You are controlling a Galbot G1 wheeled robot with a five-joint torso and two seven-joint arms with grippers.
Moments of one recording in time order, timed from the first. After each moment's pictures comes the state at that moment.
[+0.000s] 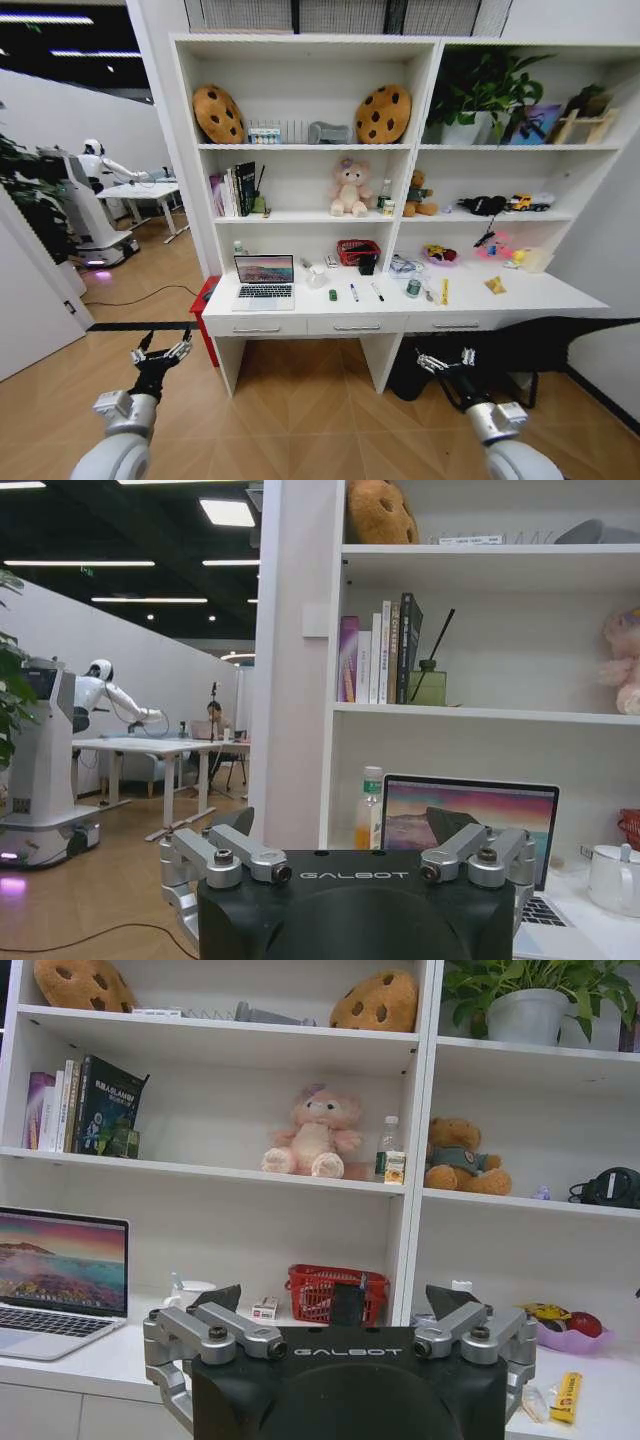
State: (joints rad) left arm 1.63 -1.12 -0.76 -2.12 -0.53 0.00 -0.19; right arm -1.69 1.02 0.72 1.98 0.47 0.24 -0.01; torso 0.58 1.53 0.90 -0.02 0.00
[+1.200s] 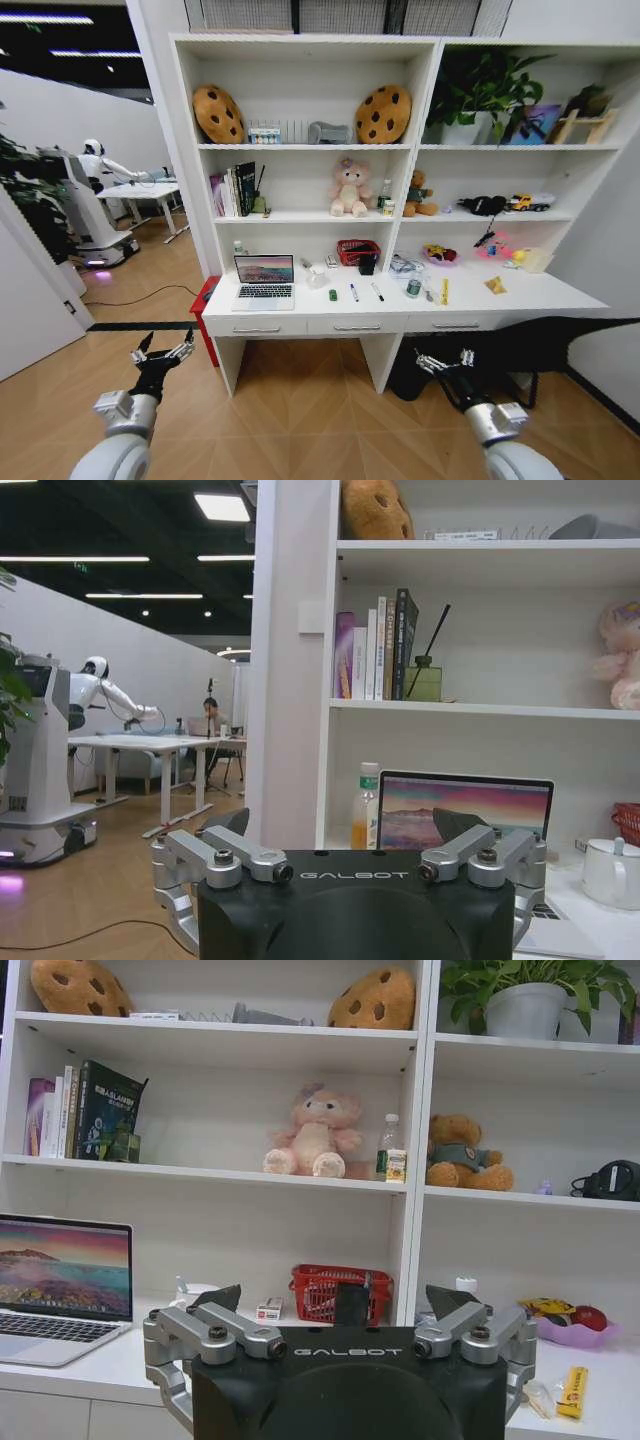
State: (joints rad) left arm 1.64 -1.11 -0.75 -2.13 -0.54 0.01 -0.20; right arm -1.69 1.02 0.72 1.99 0.49 0.22 -0.01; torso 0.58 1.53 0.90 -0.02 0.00
